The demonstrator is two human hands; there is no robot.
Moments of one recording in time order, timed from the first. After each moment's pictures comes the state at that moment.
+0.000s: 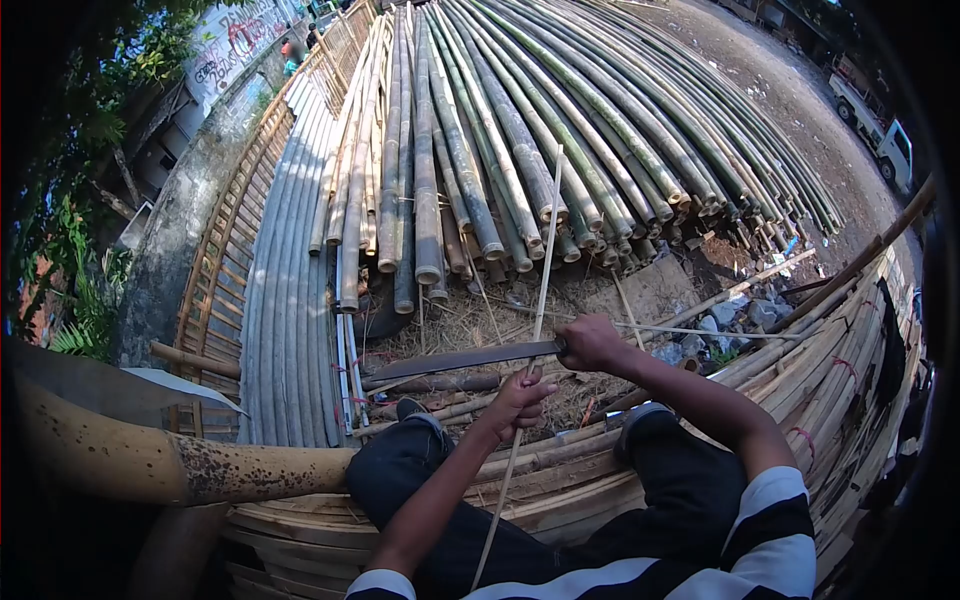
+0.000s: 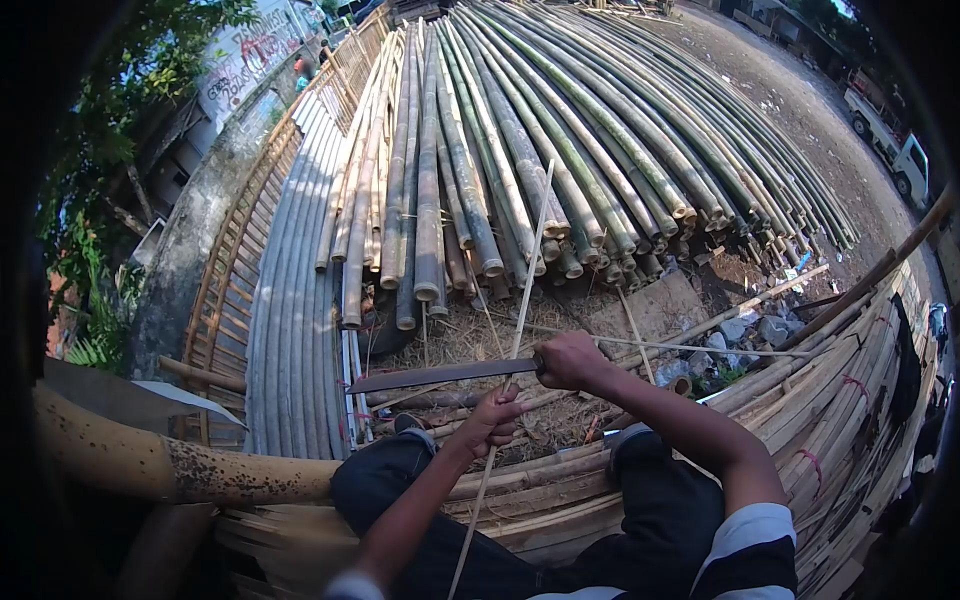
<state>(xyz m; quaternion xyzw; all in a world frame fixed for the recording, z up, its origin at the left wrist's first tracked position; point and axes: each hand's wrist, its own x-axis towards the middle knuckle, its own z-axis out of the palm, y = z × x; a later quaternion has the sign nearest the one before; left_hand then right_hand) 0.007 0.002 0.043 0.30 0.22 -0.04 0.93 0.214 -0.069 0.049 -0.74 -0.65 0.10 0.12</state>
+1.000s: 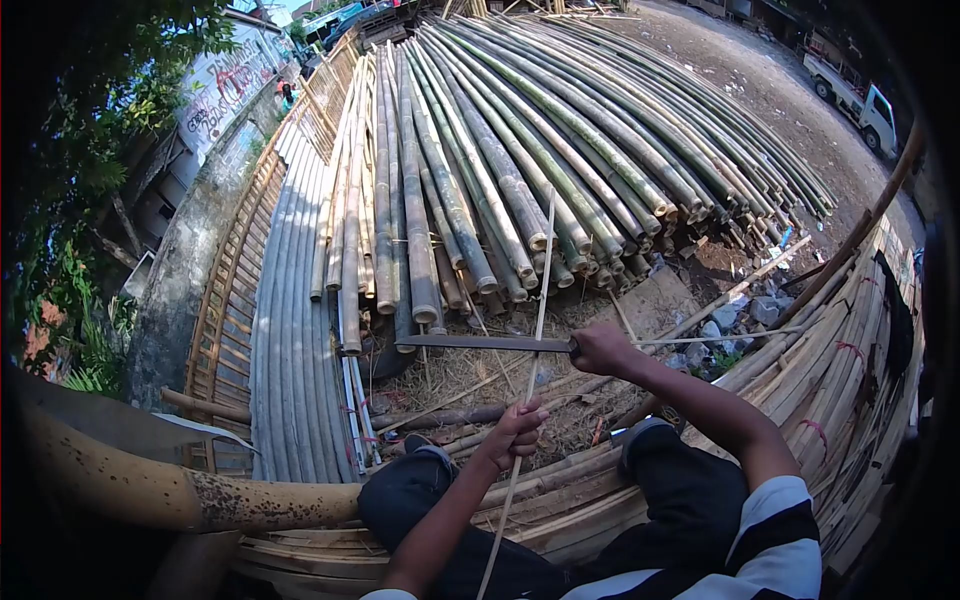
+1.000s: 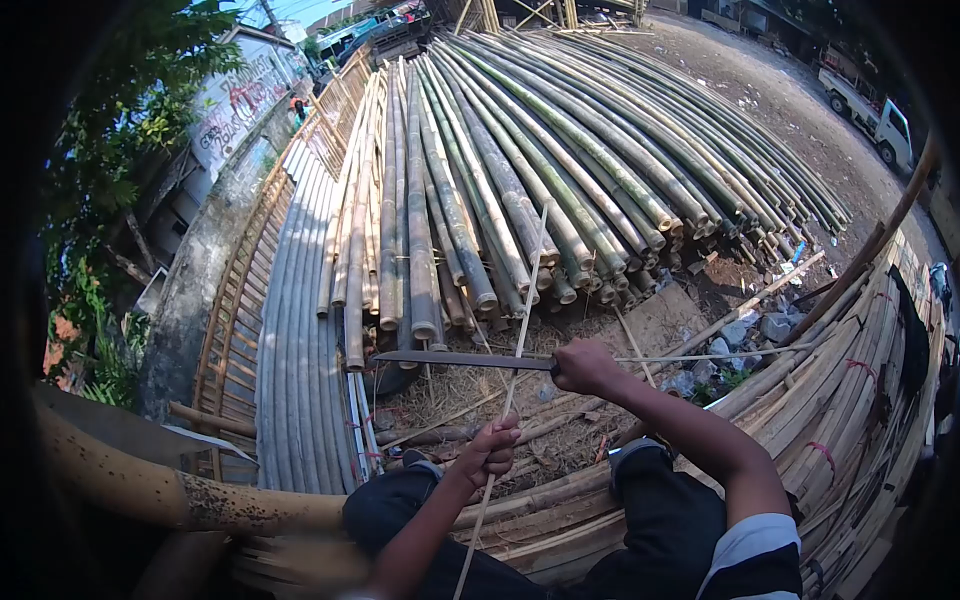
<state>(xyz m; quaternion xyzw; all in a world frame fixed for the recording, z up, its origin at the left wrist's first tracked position) 0.009 -0.003 0.038 0.22 0.20 -0.07 0.95 0.248 -0.089 0.063 -0.79 -0.59 0.07 0.12</state>
